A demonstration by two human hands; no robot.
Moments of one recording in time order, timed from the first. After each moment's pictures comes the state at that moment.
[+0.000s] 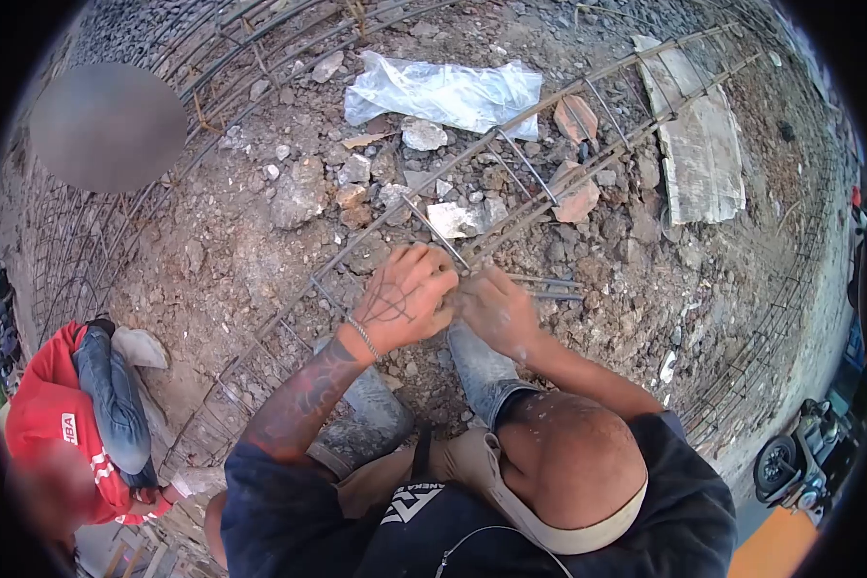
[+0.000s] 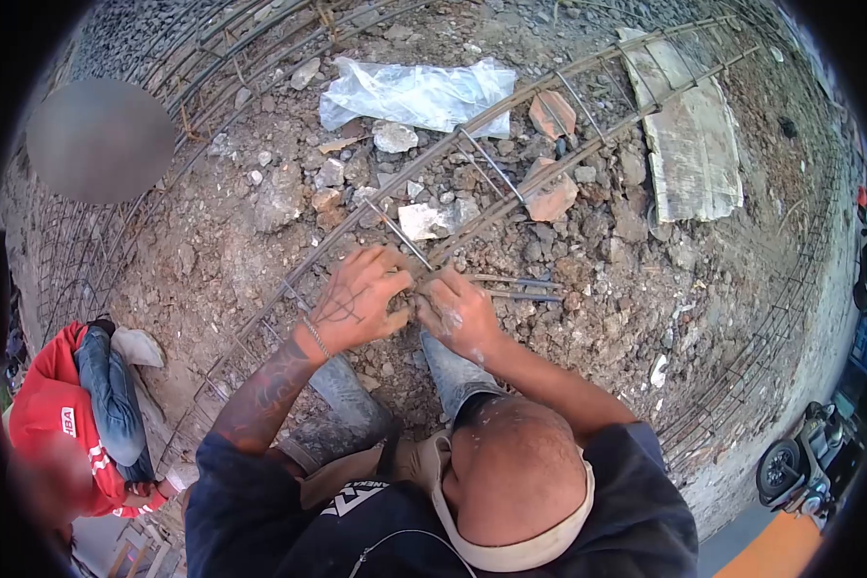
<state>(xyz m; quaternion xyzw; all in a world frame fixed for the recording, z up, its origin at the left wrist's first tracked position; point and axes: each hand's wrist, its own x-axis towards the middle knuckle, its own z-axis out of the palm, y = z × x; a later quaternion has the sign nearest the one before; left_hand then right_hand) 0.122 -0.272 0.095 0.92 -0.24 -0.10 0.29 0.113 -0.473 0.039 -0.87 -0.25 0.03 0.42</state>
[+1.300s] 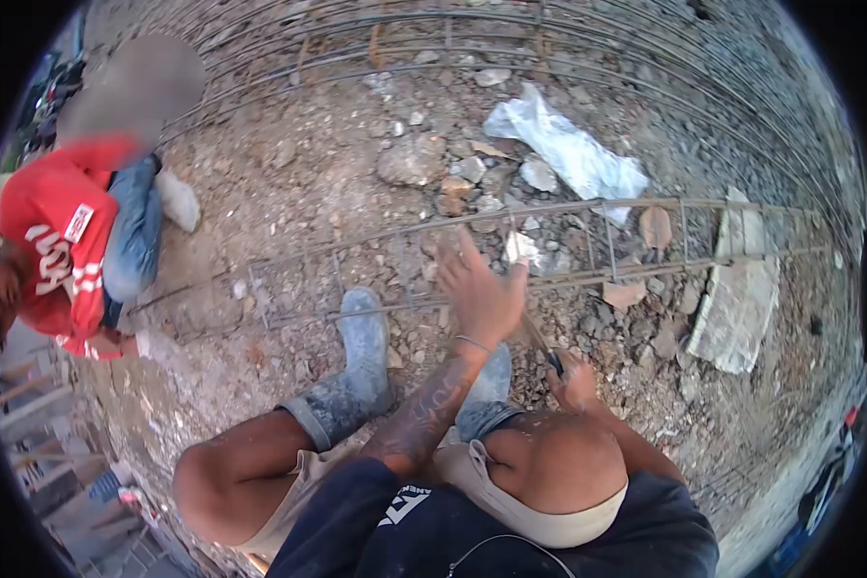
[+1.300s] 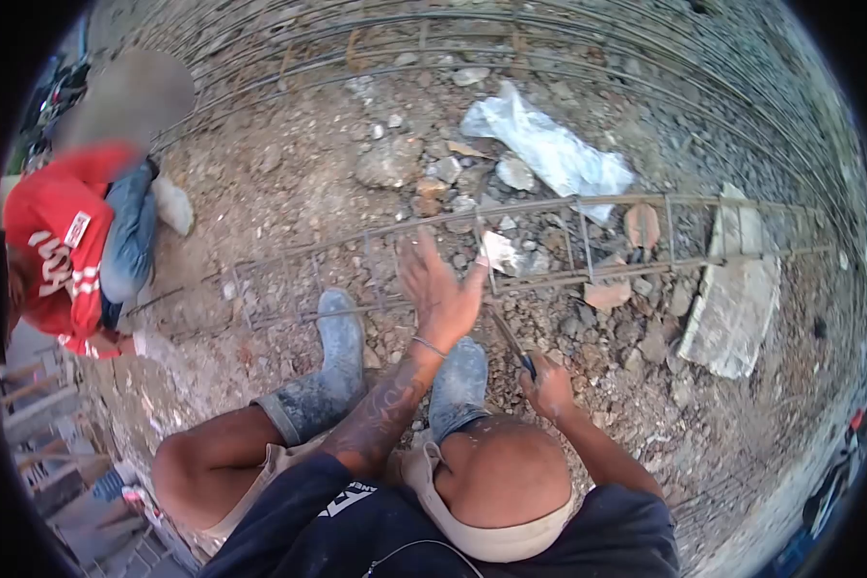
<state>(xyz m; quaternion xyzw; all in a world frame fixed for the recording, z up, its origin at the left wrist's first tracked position) 0.107 -0.346 0.074 0.83 0.47 0.03 0.31 0.117 -0.583 0.026 -0.84 -0.32 0.32 0.29</state>
